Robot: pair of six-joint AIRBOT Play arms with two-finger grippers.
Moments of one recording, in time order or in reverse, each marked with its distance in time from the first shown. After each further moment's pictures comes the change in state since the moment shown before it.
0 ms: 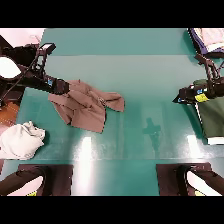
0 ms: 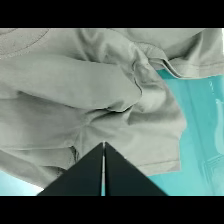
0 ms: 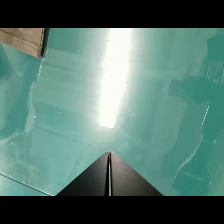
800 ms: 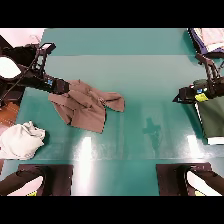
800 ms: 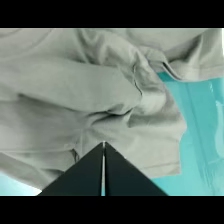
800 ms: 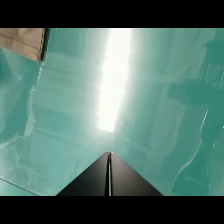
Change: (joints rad) left arm 0.000 0.000 0.000 -0.001 0.019 0.000; right arm 0.000 0.000 0.000 0.000 -0.019 0.000
